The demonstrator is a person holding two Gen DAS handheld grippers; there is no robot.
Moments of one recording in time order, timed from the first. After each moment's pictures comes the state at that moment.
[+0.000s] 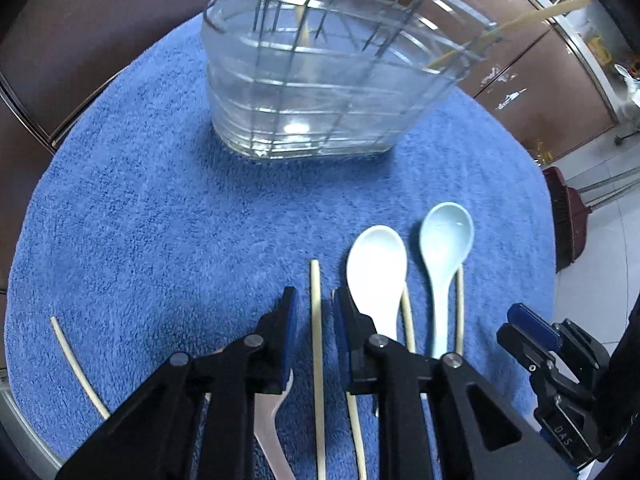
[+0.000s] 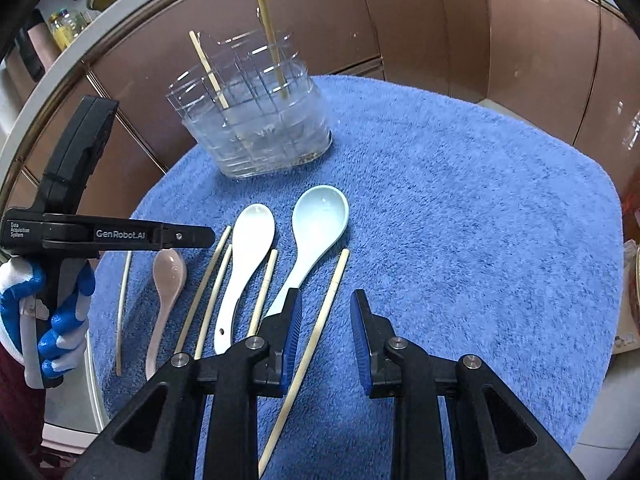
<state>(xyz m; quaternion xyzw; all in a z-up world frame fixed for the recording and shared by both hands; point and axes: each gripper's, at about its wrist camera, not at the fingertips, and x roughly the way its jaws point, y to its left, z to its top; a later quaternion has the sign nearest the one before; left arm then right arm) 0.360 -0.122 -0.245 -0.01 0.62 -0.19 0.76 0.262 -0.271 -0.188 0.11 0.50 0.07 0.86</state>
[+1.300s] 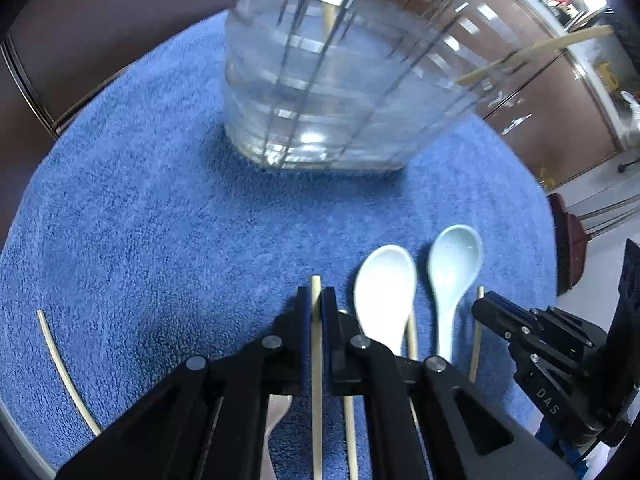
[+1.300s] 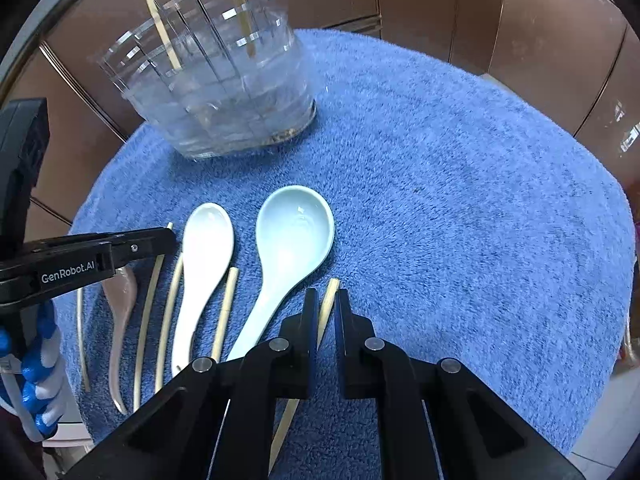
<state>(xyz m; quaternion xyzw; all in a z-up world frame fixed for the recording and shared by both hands) 0.363 -0.118 -0.252 -0.04 0.59 -0.18 0.79 0.320 -0.258 -0.217 0.07 0.56 0.05 0.82</state>
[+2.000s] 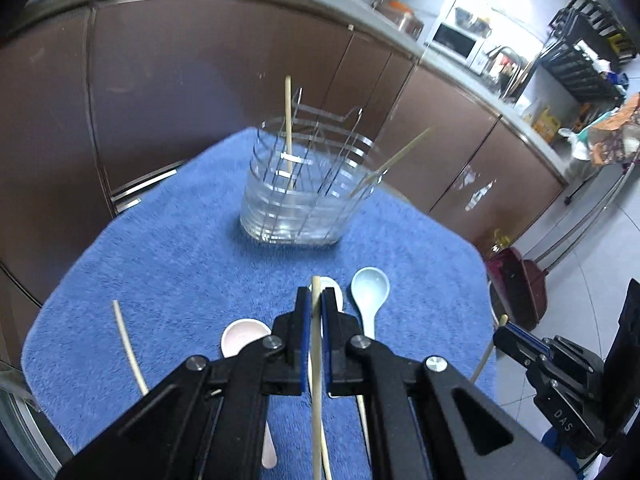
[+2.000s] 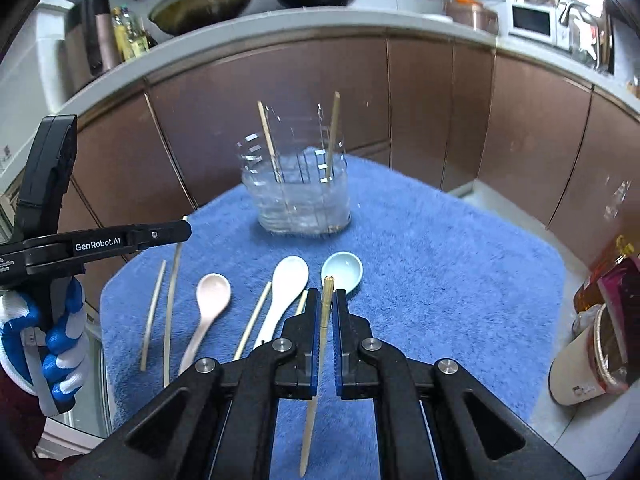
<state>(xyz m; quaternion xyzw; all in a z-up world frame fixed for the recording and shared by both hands) 0.256 -0.074 -0.131 -0.09 0.42 -0.20 0.88 0.195 -0.241 -0.099 0.04 0.38 0.06 0.92</state>
